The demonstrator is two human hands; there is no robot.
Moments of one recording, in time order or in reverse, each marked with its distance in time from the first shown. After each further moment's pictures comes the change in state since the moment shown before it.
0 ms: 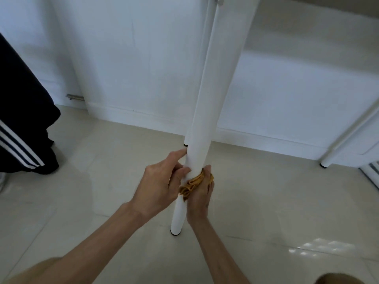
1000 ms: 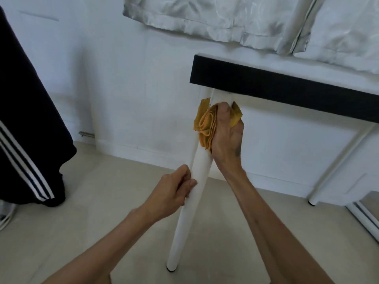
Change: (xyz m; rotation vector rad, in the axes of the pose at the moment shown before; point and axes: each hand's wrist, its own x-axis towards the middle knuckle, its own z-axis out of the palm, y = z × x) left_hand 0.063 0.051 -0.047 -0.206 -0.144 -0.136; right_hand -0.007 -0.257 0.082 -0.148 -0.388 -0.758
